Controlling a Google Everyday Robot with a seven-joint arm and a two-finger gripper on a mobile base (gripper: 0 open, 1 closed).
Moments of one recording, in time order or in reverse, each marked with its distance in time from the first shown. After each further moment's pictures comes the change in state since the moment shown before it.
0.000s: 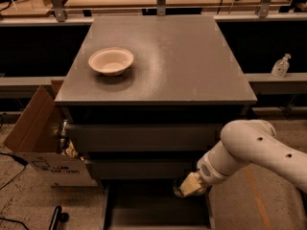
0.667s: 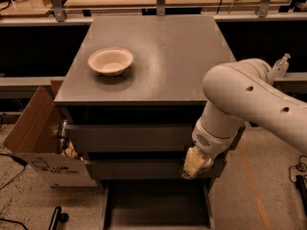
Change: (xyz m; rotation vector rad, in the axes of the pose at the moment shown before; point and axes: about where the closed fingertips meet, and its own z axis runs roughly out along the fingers) arm 0.026 -0.045 -0.122 -0.195 -0.146 -0.223
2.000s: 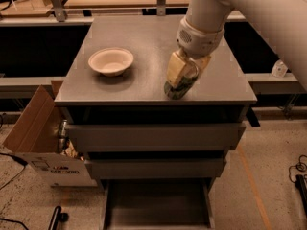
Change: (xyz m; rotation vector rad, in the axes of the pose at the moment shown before) arm 0.144 0.038 -0.171 -0.060 0.117 0.080
